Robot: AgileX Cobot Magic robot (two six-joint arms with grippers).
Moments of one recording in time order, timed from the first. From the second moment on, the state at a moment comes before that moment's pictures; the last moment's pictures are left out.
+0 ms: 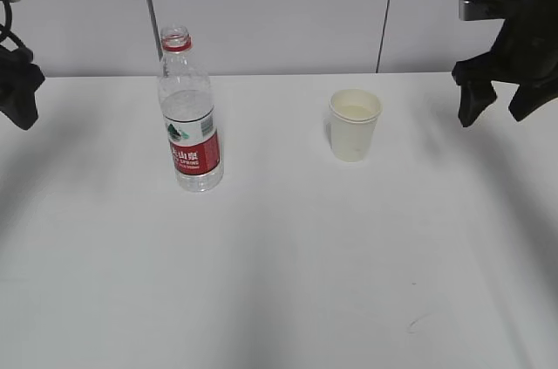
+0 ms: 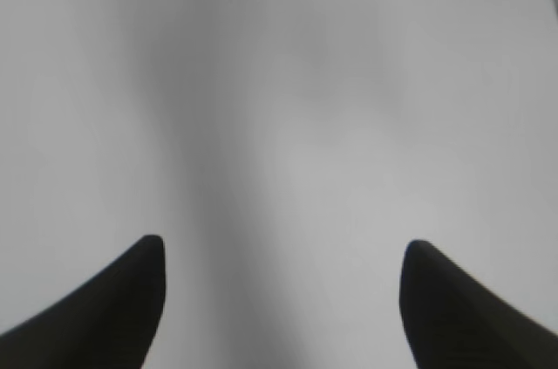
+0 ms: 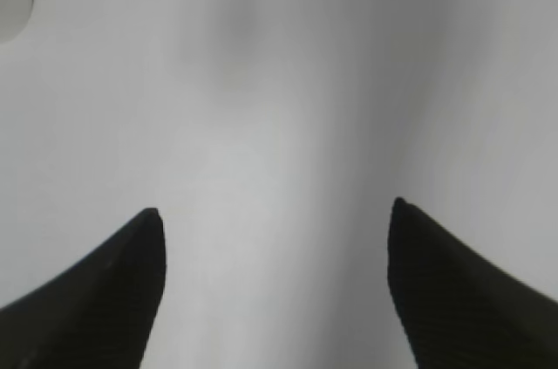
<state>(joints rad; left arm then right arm) -0.06 1.74 -1.44 0.12 1.07 0.14 -0.03 2.02 -1.69 0.03 1.12 -0.11</state>
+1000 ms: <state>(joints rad) -0.06 1.10 -0.87 0.08 1.06 0.08 -0.03 1.40 -1.04 0.11 1.00 -0.19</state>
